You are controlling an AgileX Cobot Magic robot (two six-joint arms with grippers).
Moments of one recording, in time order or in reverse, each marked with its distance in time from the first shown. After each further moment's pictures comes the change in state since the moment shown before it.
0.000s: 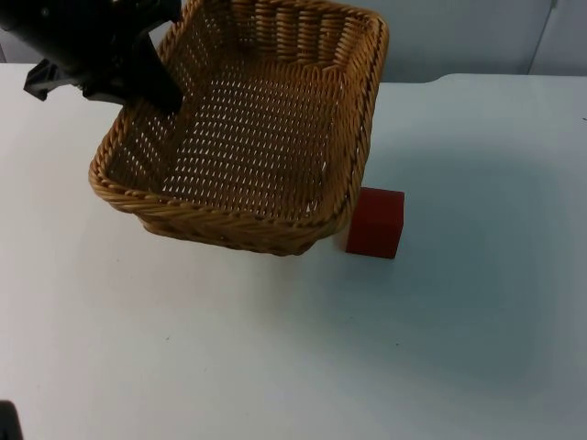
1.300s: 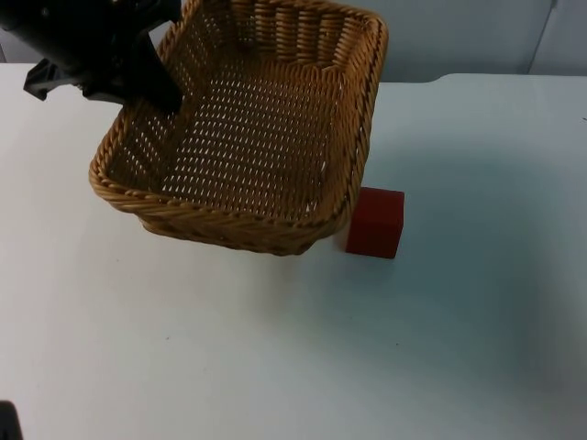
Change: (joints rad) right arm 0.000 0.903 -0.452 -0.257 -0.615 0.101; left arm 0.000 0.000 0.000 0.000 -0.004 0.000
